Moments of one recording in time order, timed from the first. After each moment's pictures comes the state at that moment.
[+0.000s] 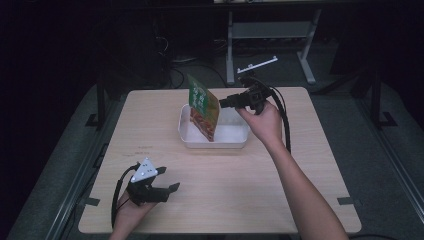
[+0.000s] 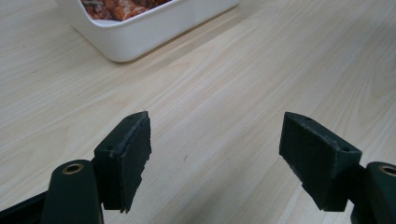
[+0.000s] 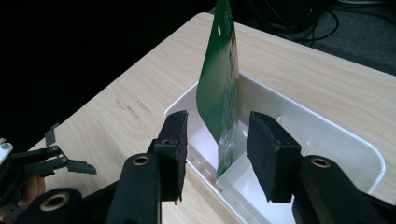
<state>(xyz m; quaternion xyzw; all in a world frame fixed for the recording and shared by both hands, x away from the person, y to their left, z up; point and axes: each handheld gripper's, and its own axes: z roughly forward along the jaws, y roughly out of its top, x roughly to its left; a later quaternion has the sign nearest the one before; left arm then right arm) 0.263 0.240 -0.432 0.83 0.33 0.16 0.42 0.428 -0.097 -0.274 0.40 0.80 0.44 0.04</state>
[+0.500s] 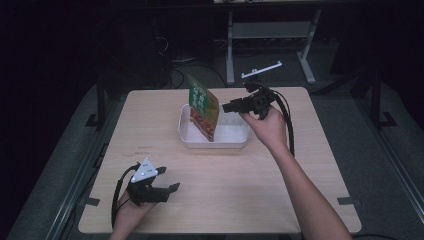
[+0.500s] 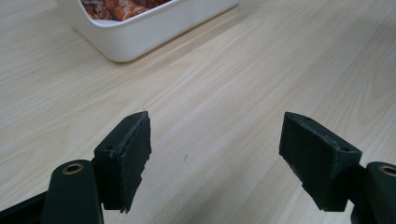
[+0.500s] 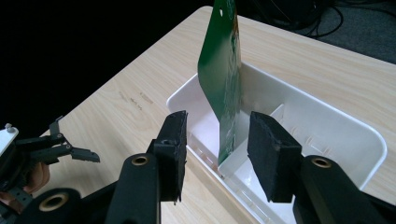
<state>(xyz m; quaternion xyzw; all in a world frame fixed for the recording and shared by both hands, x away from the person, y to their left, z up) 0.263 0.239 -0.432 0.83 0.33 0.16 0.42 0.418 -0.107 -0.281 0.40 0.80 0.44 0.03</state>
